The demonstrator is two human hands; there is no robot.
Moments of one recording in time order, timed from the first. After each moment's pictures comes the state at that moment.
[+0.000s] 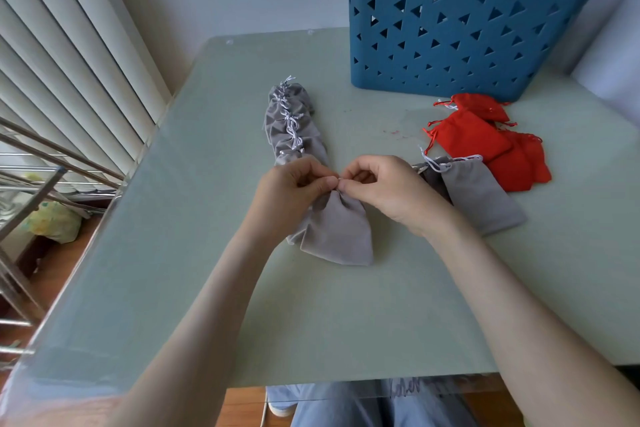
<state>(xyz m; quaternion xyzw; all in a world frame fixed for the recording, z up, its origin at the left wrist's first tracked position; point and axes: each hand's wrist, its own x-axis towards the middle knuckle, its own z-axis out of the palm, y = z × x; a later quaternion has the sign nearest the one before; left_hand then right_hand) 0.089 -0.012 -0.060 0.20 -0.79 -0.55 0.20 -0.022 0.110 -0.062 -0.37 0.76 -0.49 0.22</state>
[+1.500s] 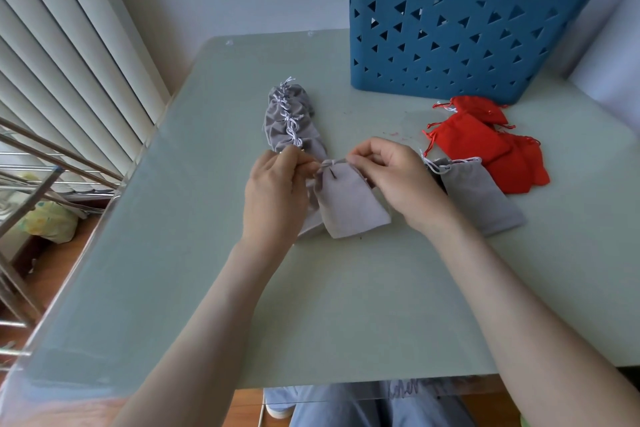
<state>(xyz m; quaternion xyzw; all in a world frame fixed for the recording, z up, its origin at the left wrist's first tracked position) 0.086 -0.013 -0.071 0.18 -0.84 -0.23 0.45 -0.022 0.107 -0.054 -0.32 0.70 -0.60 0.20</state>
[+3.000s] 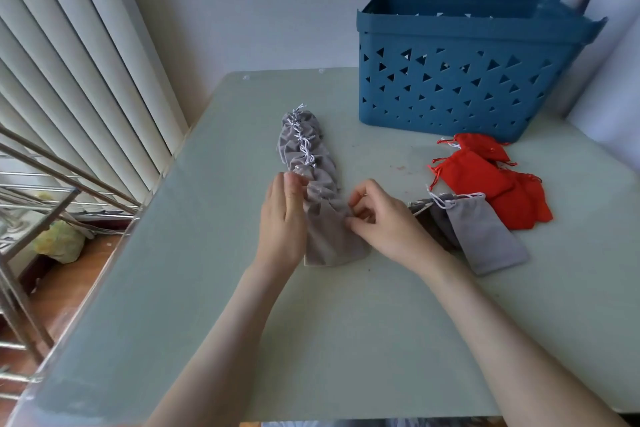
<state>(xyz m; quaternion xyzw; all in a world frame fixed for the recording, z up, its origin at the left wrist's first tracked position) 0.085 -0.020 -0.073 0.25 -0.75 -0.48 0.37 -0.022 0.102 -0.075 -0.42 0.77 -0.45 0.16</state>
